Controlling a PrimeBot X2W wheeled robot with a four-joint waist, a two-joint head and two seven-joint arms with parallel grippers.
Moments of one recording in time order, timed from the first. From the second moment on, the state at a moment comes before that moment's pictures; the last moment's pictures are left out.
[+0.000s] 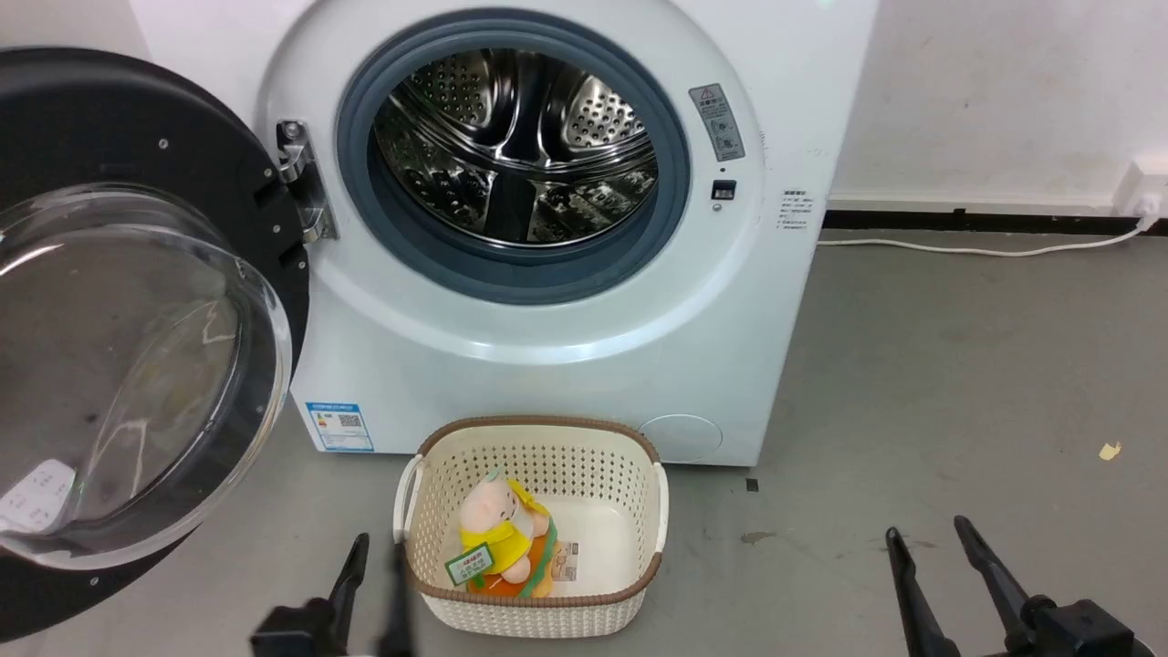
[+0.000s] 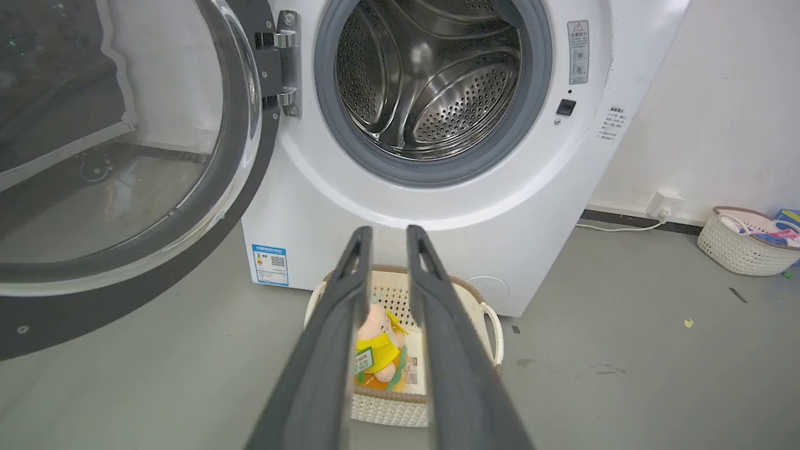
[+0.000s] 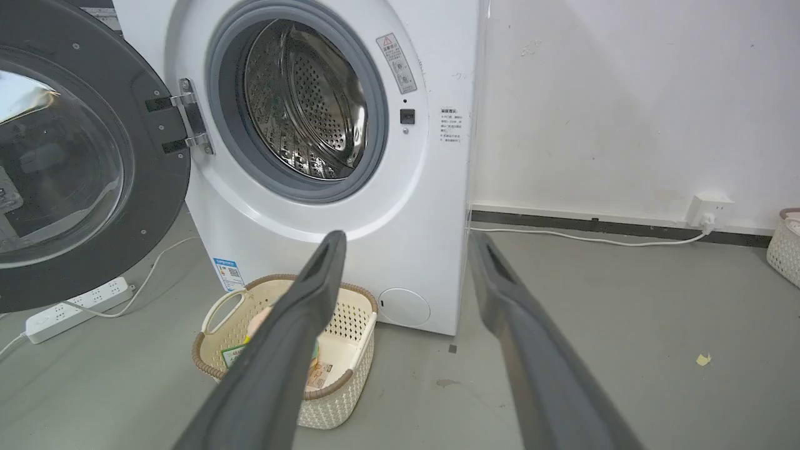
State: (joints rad) left arm 0.06 0.15 -0.20 0.16 -0.33 0.12 -0.26; right arm 0.12 -0.08 0.00 0.09 0.11 0.13 -0.26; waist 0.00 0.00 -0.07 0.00
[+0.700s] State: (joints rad) left arm 0.10 0.10 -0.21 0.20 -0.19 0.08 -0.26; right arm 0.14 -0.07 0.00 0.11 0.11 0.13 -0.26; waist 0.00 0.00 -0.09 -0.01
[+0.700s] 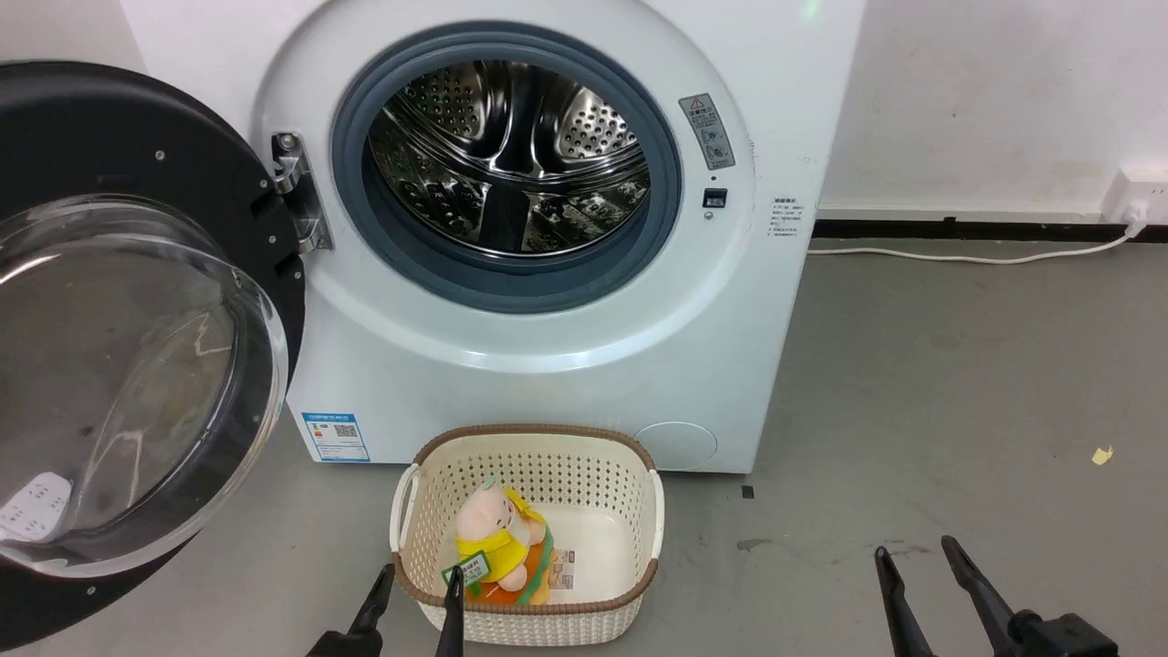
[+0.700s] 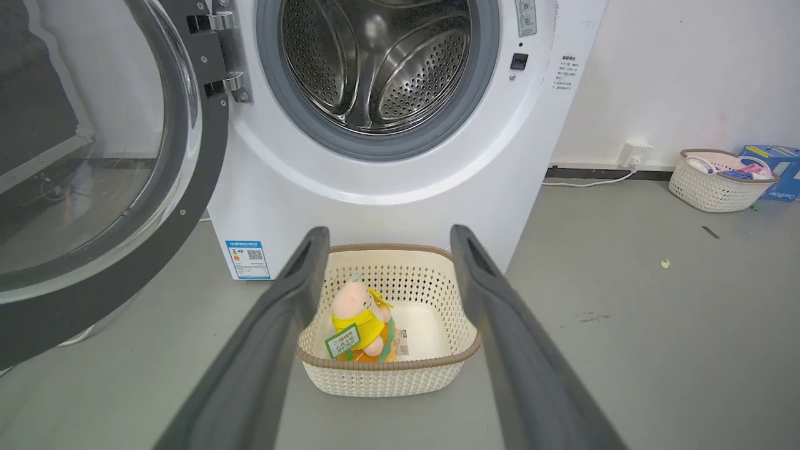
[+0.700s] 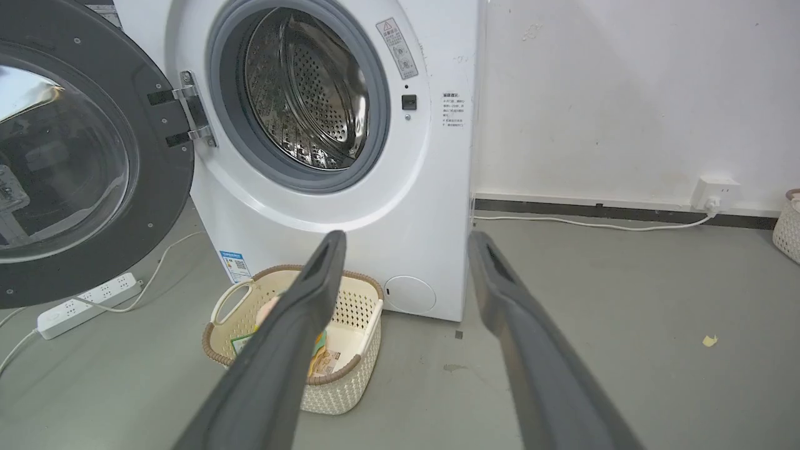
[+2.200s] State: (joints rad) left arm 0.10 0.08 -0.18 0.18 -0.15 0.05 -0.23; right arm 0.13 -0.07 0.01 0.12 0.10 0.13 -0.23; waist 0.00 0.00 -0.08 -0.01
